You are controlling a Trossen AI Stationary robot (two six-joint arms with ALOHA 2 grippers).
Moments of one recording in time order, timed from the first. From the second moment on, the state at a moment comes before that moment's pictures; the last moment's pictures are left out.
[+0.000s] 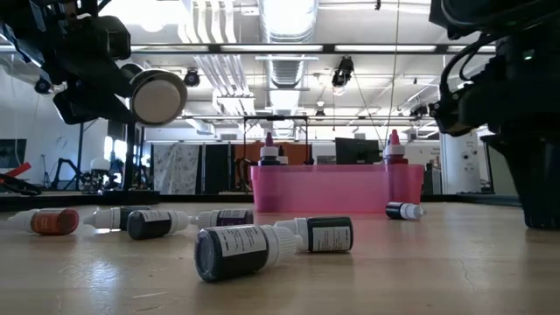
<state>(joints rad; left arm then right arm) -0.33 0.74 0.45 -0.33 -0.31 -0.84 0.47 1.67 0.91 -0.75 0.01 1.41</state>
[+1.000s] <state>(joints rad) -0.33 0.74 0.45 -0.34 -0.31 -0.86 0.33 1.43 0.98 -0.69 0.38 1.26</state>
